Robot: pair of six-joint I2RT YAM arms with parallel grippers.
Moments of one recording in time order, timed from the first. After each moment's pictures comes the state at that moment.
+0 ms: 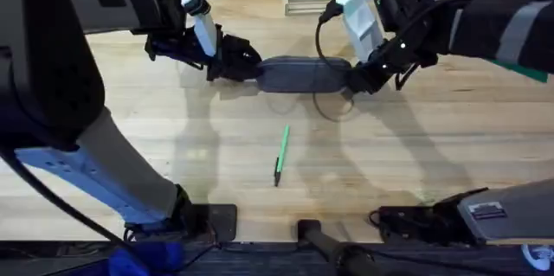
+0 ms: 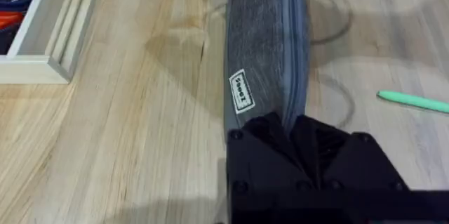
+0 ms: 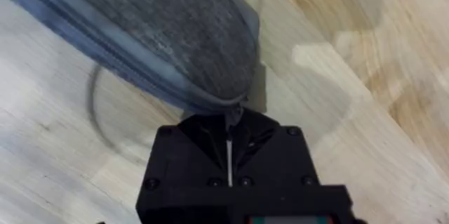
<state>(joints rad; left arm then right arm) 0.08 1.90 1.15 -0.83 1.08 1.59 0.29 1.64 1.00 -0.64 -0.08 -0.47</state>
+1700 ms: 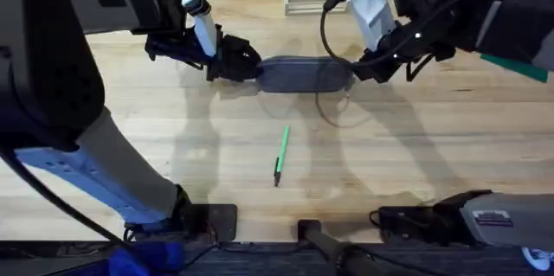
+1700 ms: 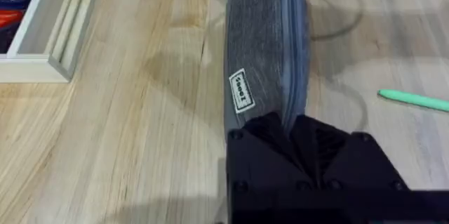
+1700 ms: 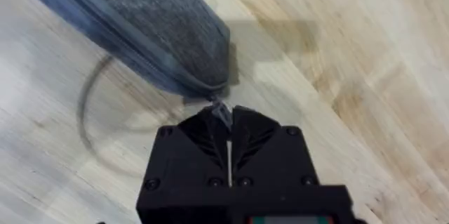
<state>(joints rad) 0.08 1.90 1.15 -0.83 1.08 1.59 0.30 1.53 1.03 -0.65 -0.02 -0.52</state>
